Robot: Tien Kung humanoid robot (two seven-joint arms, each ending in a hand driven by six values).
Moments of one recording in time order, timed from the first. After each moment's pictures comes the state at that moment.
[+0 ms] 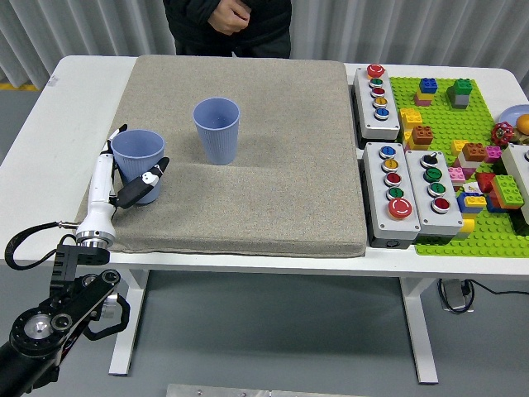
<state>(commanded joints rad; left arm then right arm) -0.25 0.17 -1.05 -1.07 1.27 0.56 -0.33 0.20 -0.10 1.86 0.20 -1.29 -0.22 -0.36</state>
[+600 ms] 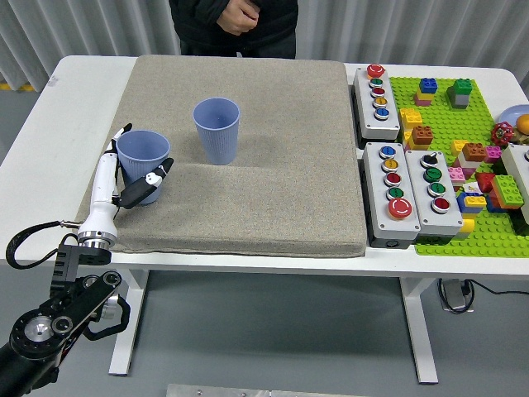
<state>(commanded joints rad) -0.23 0.18 -1.06 -1.10 1.31 0.55 -0.32 0.20 -0.10 1.86 0.20 -1.29 -0.22 -0.36</state>
